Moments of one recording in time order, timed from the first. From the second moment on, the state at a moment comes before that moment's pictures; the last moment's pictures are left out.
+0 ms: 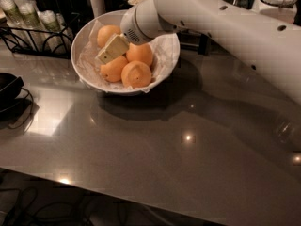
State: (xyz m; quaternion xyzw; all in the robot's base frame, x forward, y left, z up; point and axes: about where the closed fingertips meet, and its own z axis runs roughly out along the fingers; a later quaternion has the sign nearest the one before) arm 0.680 0.081 0.943 -0.50 0.71 0.13 0.47
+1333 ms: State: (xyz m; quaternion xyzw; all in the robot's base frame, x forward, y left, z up) arm 0.710 0.104 0.932 -0.50 0.71 0.11 0.48
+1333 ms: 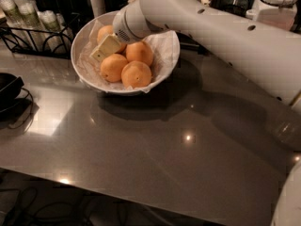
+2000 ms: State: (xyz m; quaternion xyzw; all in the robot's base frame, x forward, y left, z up) arm 0.716 0.098 0.925 -0.49 0.72 0.10 0.48
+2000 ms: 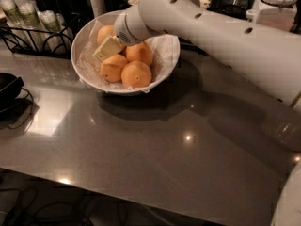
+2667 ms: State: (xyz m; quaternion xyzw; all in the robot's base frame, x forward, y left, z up) arm 0.722 0.091 0.921 -0.47 0.73 0.09 0.48
